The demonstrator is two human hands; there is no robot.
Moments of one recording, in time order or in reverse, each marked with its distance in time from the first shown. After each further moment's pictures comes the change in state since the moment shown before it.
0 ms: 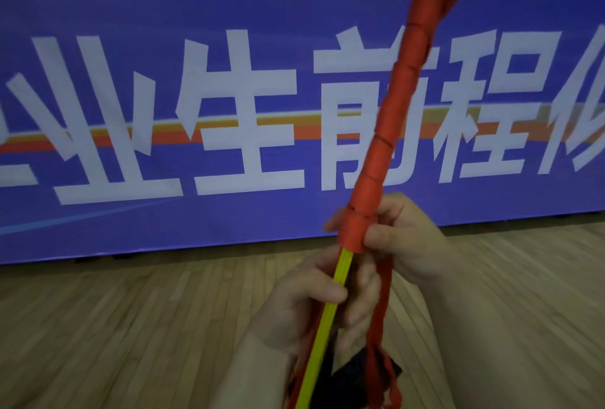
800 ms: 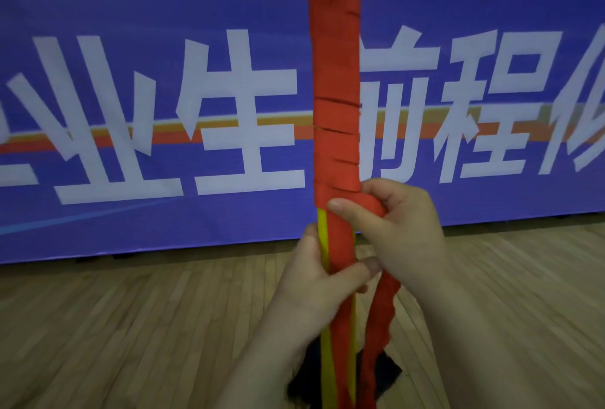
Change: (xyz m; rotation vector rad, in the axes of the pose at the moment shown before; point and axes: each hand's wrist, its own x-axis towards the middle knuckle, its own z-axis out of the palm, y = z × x) left_hand 0.012 -0.002 0.011 0.752 0.721 0.132; right_hand 0.002 -0.008 0.019 -0.551 0.629 -0.075
